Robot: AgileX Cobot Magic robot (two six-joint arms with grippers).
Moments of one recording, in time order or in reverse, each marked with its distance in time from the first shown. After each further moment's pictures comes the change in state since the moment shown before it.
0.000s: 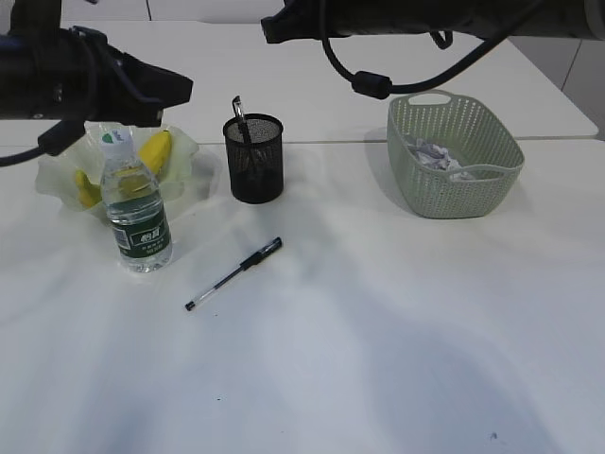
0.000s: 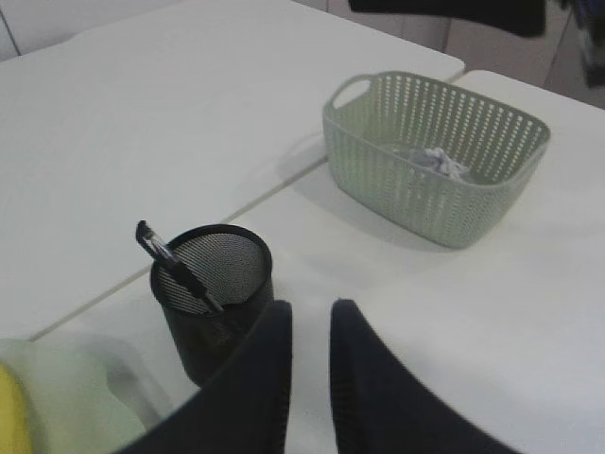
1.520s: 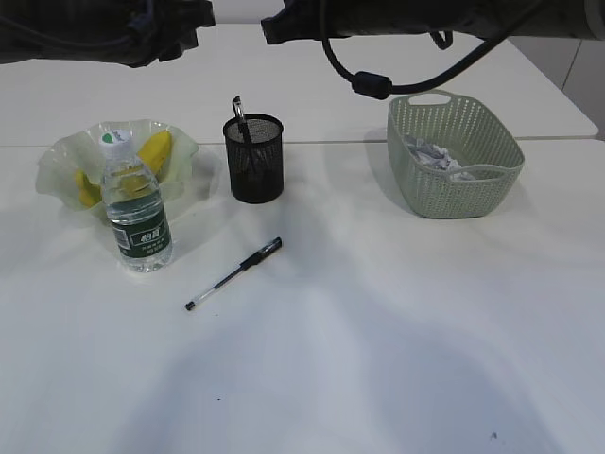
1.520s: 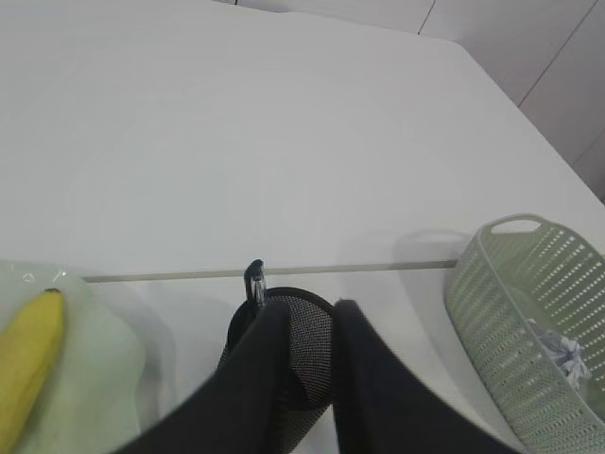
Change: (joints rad) left arm -0.153 0.162 -0.303 -0.039 -0.511 -0.527; right arm 0.000 0.000 0.000 0.000 0.004 0.000
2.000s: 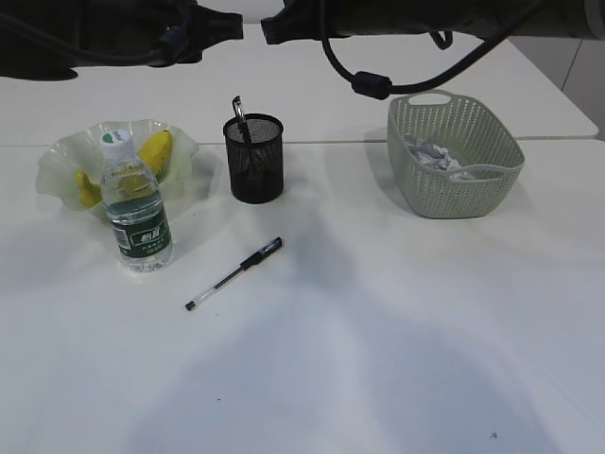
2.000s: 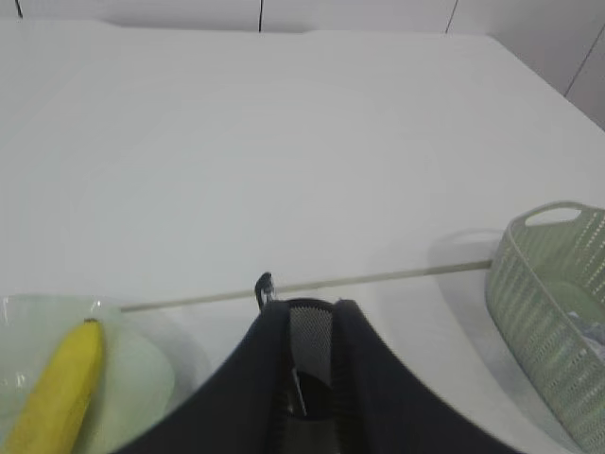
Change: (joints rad) left arm -0.126 0.000 0.000 0.257 -0.218 -0.166; right arm 0.000 0.000 0.000 0.000 0.000 0.000
